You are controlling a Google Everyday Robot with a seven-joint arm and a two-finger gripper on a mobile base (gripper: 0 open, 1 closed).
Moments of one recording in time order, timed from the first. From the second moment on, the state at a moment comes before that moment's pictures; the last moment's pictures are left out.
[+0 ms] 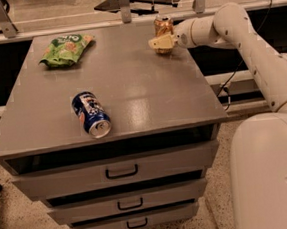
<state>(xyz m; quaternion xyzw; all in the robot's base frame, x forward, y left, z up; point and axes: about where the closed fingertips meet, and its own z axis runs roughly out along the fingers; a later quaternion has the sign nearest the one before) 0.868 -0.108 0.868 -0.35 0.74 0.21 0.54</state>
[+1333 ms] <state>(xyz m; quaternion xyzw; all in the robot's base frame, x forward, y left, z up) 0.855 -0.118 0.899 -0.35 0.71 0.22 0.57</state>
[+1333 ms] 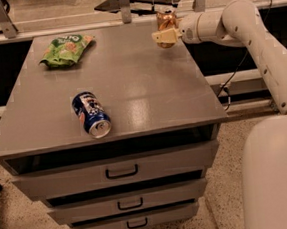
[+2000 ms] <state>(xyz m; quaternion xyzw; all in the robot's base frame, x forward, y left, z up) 0.797 -0.057 0.891 -0.41 0.69 0.28 0.53</state>
